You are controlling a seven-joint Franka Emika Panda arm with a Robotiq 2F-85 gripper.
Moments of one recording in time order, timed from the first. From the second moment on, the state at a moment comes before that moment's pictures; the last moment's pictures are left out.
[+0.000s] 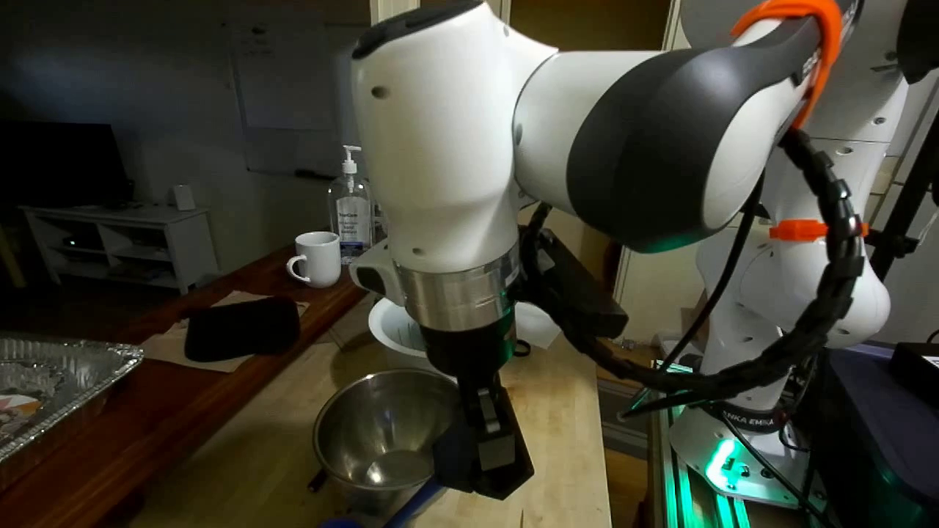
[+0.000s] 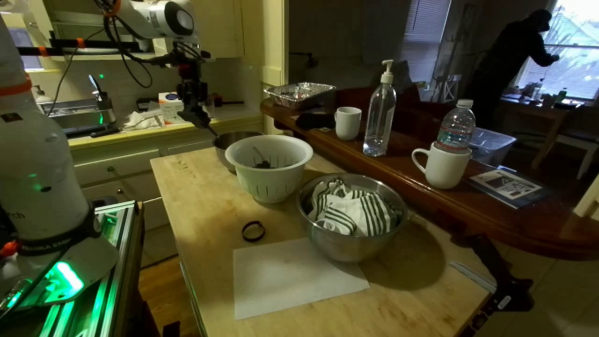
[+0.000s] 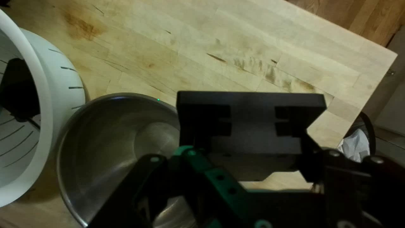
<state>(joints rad) 0.53 -0.04 0.39 -2.10 -0.10 1.85 0.34</state>
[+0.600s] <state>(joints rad) 0.51 -0.20 0.43 -2.17 -0.10 1.90 0.33</state>
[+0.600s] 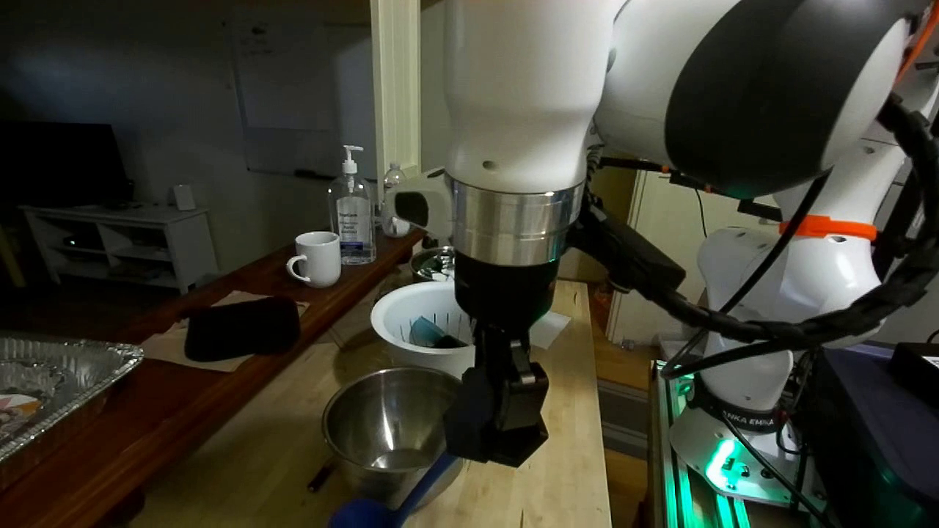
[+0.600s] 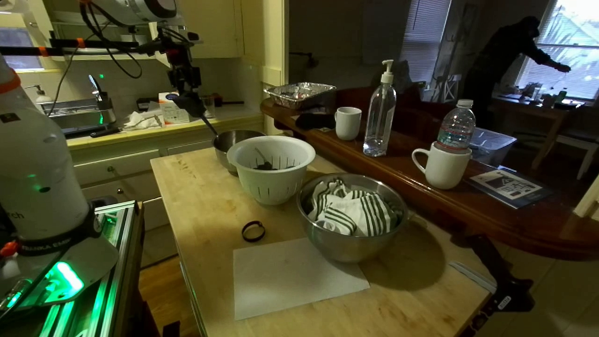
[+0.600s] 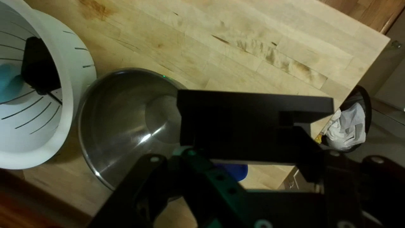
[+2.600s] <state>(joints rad) 0.45 -0.39 0.43 -2.26 -0.34 2.16 -0.10</state>
